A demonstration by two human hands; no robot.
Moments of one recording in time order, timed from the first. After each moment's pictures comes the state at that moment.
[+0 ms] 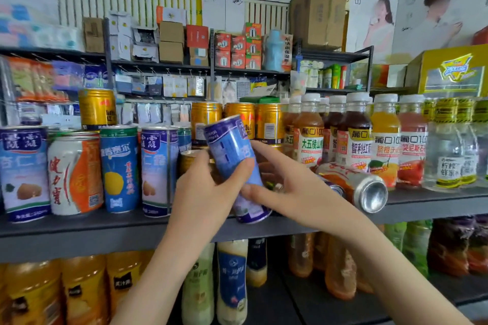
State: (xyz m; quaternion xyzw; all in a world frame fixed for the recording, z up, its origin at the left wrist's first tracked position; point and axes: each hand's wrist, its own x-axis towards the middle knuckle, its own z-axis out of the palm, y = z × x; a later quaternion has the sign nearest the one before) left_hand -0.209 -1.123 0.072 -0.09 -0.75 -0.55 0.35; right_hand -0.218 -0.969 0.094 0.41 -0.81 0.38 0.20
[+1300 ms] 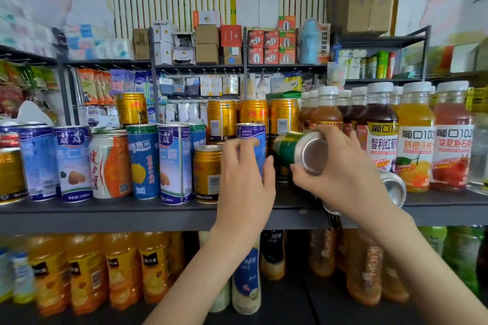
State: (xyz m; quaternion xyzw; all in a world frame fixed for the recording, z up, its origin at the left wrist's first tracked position) left_hand -0.217 -1.069 0.066 -0.08 -0.79 -0.25 0.55; right_hand -0.230 -0.923 0.093 0.23 -0.83 0.26 0.44
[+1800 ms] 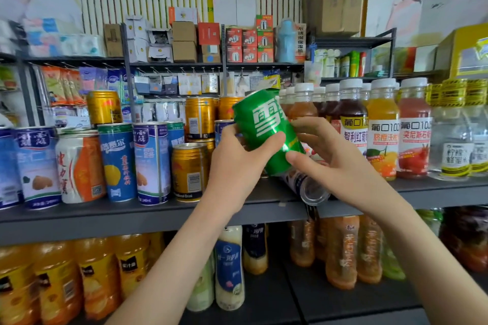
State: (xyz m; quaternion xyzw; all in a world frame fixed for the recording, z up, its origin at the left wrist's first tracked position) left_hand -0.217 -1.055 0.099 -0.12 -0.70 -0.64 0.28; right_hand -0.219 -0.893 0.098 0.36 -0.78 0.43 0.29
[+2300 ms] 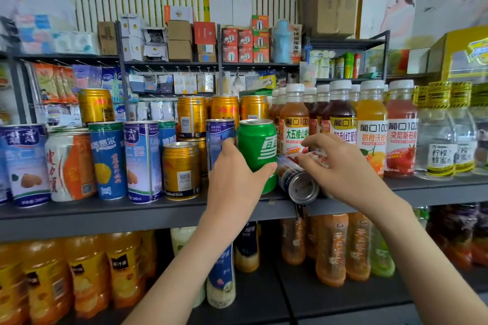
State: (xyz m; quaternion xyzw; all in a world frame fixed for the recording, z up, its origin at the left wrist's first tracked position) left_hand -0.217 -1.040 0.078 -0.01 -0.85 -0.35 0.39; right_hand -0.246 -0.867 0.089 0.25 -0.86 0.26 0.37
